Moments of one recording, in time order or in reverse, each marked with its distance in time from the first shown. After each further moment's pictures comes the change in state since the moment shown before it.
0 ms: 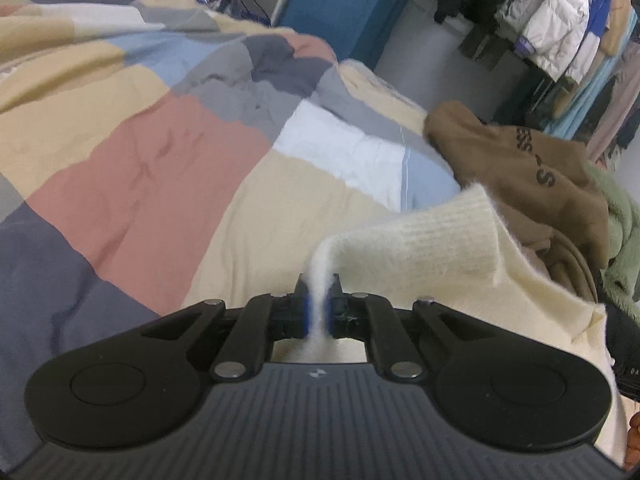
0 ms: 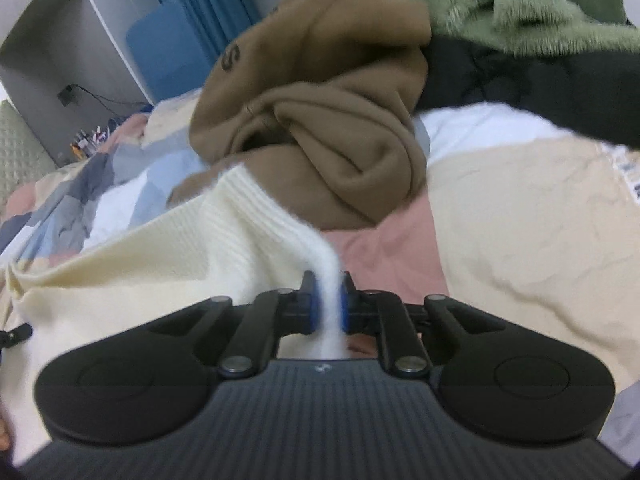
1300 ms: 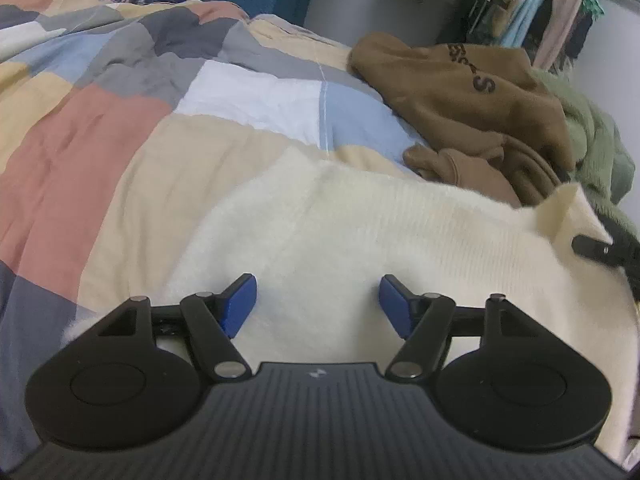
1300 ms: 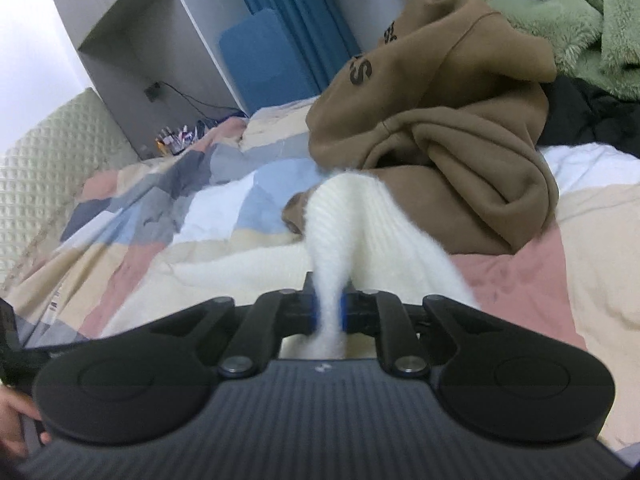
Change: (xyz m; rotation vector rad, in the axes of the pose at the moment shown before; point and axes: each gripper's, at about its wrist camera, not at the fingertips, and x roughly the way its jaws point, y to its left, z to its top) left arm 0.024 -0.057 -0.033 0.233 0.121 -0.099; right arm -0.014 0.062 -0.005 -0.113 -0.078 0.245
